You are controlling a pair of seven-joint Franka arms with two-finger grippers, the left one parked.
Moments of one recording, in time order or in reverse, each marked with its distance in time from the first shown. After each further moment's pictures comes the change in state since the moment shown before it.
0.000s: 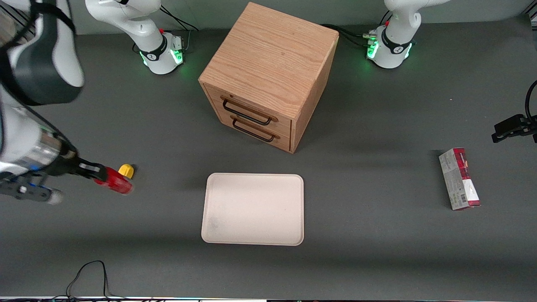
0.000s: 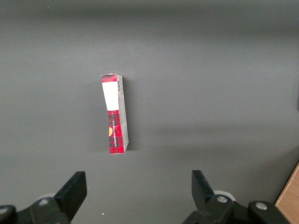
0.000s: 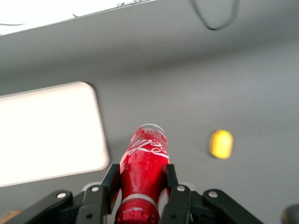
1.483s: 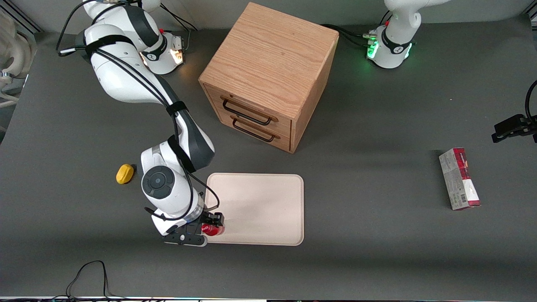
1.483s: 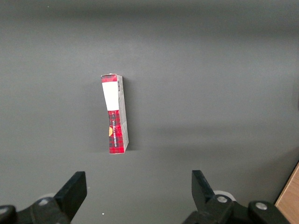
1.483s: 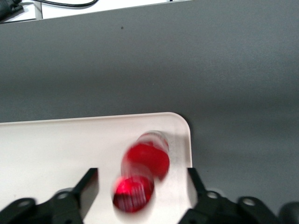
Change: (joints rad) arm 0.134 0.509 0.112 0.207 -0.135 0.402 0.131
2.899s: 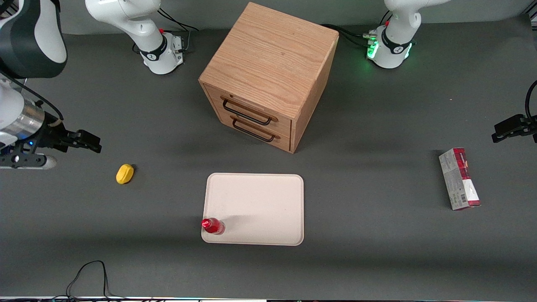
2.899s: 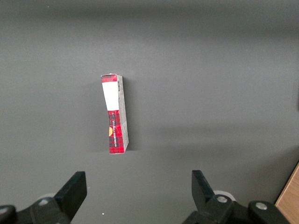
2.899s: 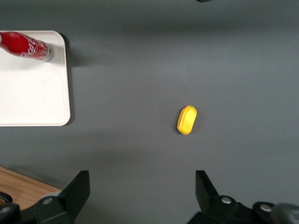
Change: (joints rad) arm -0.117 -0.871 -0.278 -0.681 0.133 -0.364 -0.458
